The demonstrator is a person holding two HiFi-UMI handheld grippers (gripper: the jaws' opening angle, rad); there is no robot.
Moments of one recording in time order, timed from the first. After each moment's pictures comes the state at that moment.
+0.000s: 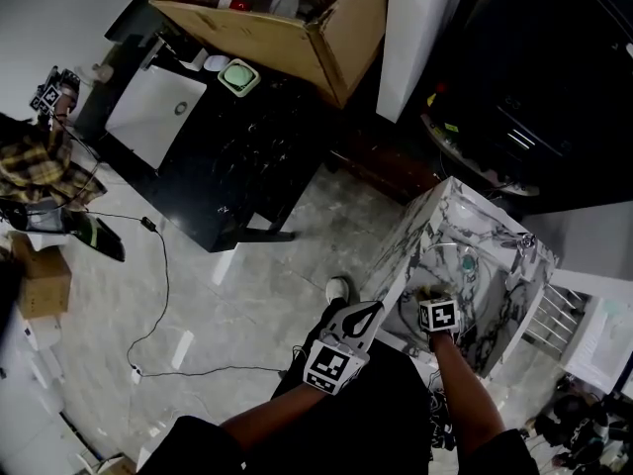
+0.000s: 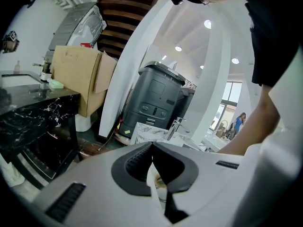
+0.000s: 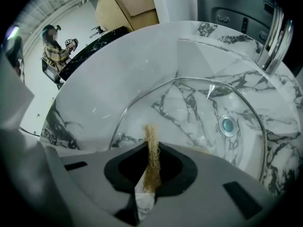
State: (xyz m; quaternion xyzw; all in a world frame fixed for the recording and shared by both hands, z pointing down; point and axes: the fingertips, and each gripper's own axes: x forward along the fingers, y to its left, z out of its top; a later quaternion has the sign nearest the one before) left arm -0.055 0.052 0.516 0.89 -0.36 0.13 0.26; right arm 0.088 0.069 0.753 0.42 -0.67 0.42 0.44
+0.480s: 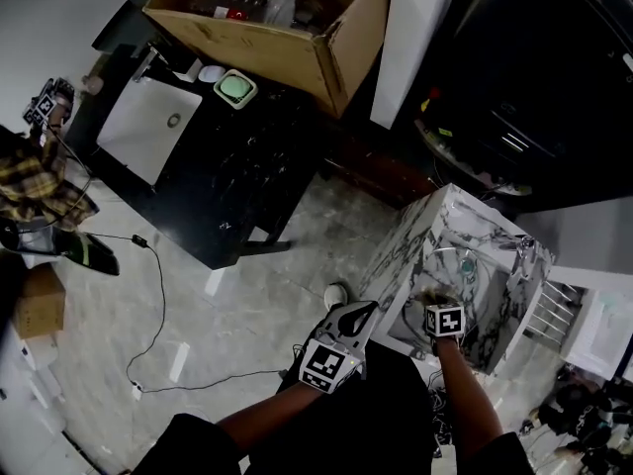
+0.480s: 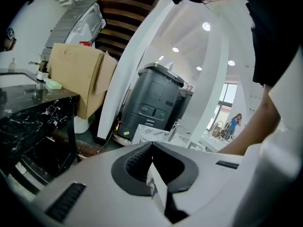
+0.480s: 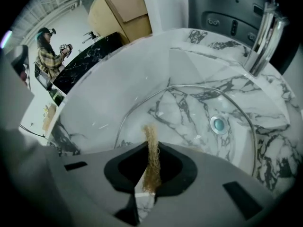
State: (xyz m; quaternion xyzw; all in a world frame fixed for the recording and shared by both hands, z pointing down) left arm -0.088 0.034 0.517 0.90 -0.33 0.12 0.26; right arm 0.090 0.065 0.734 0.47 -0.65 0.43 0.42
